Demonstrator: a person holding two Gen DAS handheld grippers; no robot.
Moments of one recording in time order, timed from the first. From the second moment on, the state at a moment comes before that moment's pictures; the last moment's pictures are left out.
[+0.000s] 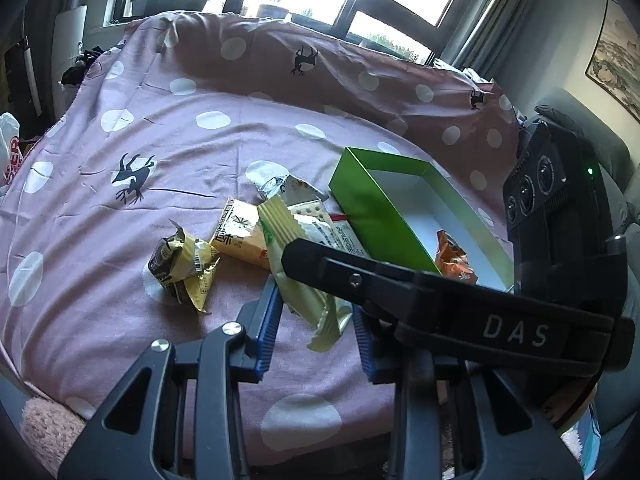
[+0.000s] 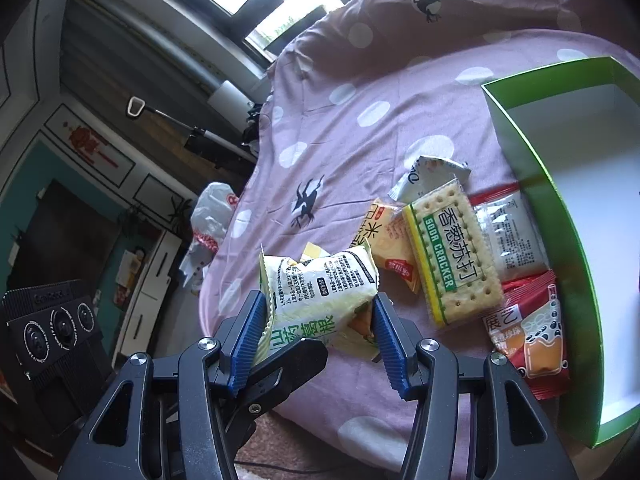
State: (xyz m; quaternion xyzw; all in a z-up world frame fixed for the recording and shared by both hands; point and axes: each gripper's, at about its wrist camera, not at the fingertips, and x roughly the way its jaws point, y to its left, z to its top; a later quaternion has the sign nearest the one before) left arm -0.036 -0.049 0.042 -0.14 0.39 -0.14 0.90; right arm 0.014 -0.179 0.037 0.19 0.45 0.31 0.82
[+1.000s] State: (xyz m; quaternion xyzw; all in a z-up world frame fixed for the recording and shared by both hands) left arm -0.027 -0.110 0.069 -0.11 0.38 -0.20 0.90; right arm 0.001 -0.246 0.068 0.22 0.40 0.26 0.85
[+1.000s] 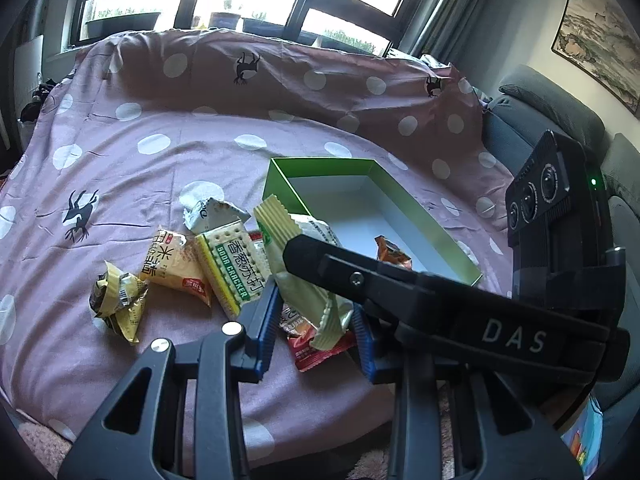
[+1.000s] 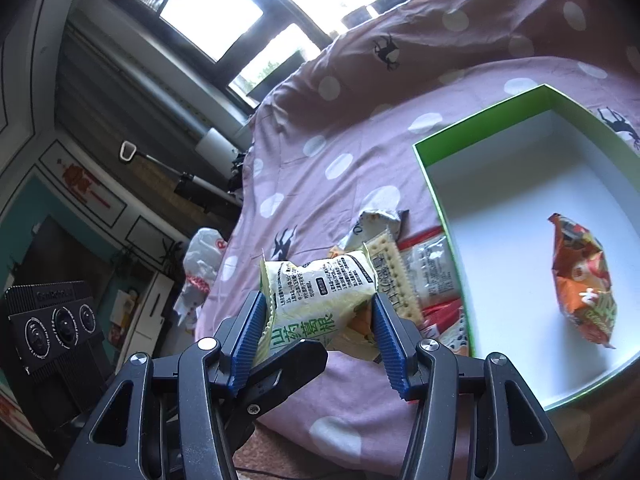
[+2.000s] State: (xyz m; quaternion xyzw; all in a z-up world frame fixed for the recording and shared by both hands) left arm 0.010 -0.194 0.065 -0.07 0.38 -0.30 0.87; right arm -0.006 -0.342 0.072 0.27 0.36 0.16 0.88
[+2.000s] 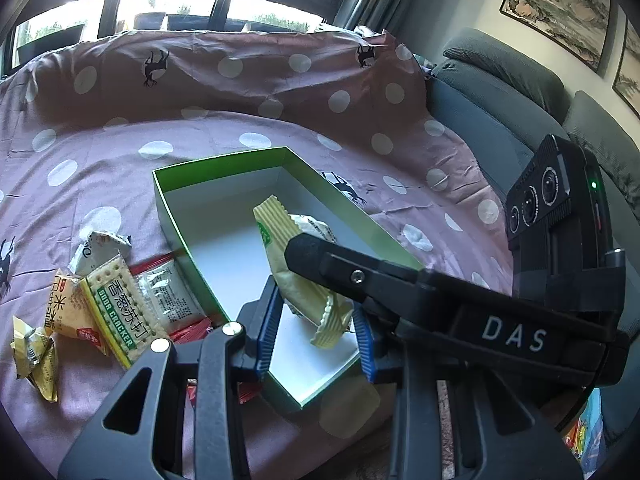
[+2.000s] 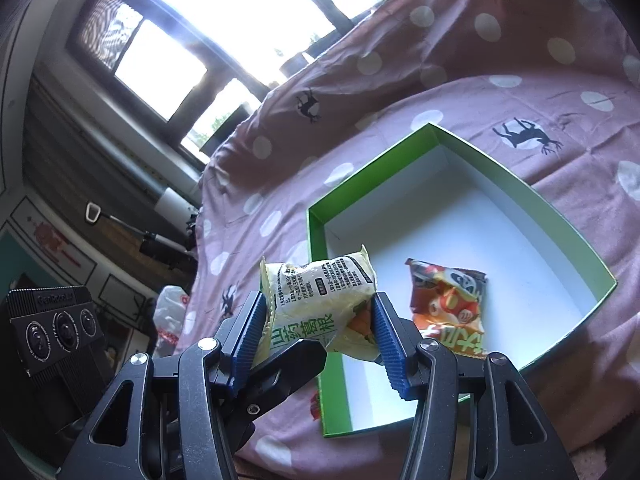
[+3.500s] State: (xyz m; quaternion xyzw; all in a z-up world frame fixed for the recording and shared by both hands) left arm 0.049 -0.234 0.028 -0.09 0.43 -0.36 0.82; right arm 0.008 -0.381 0.047 0.29 0.40 0.07 0.87
